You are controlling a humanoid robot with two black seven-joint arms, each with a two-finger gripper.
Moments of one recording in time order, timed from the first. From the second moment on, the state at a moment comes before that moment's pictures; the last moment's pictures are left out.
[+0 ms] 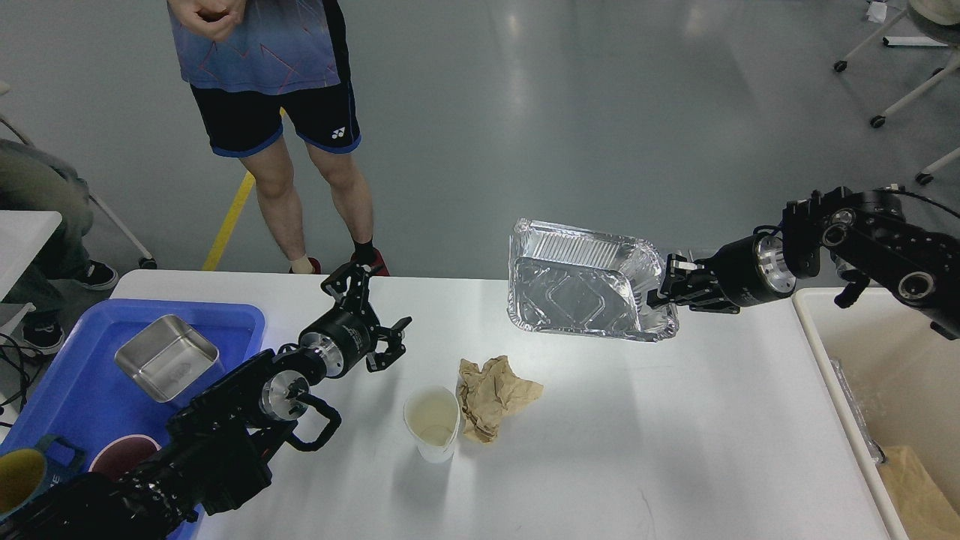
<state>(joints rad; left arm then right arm) -0.65 -0.05 -0.77 -0.50 0.18 -0.27 -0.06 1.08 -0.51 0.21 0.81 -0.87 0.82 0.02</state>
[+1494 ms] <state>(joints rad) -1.19 1.24 0.26 -1.70 0.37 -0.40 0.06 1.01 -0.53 0.24 0.82 -0.86 0.76 0.02</state>
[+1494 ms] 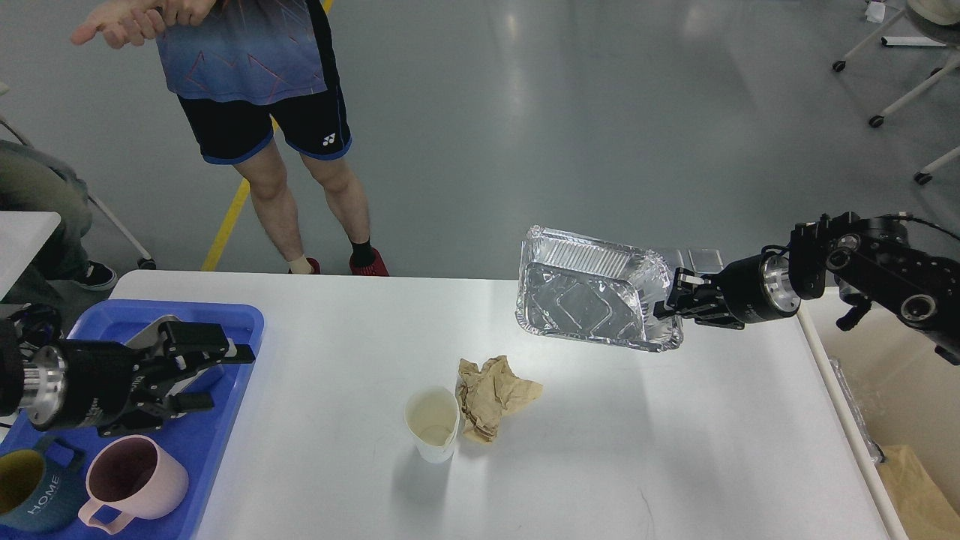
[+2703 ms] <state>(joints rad) -1.19 0.64 0.35 -1.42 0.40 -0.30 0.11 1.00 -0.54 0.26 0.82 -0.86 0.76 0.03</state>
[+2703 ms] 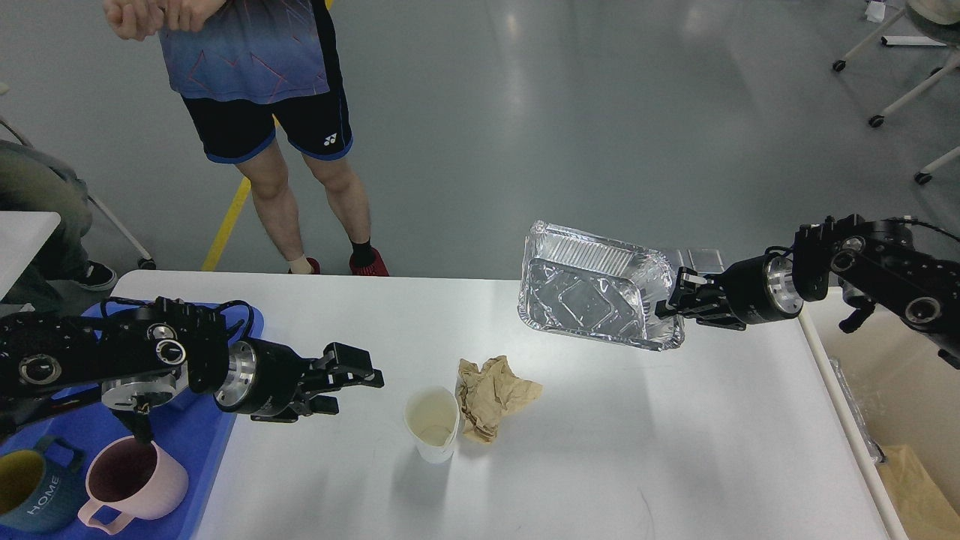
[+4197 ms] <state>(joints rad) -1.07 0.38 0.34 -1.23 0.40 -0.19 0.09 0.97 -0.55 0.26 0.83 -0.86 0.76 0.03</state>
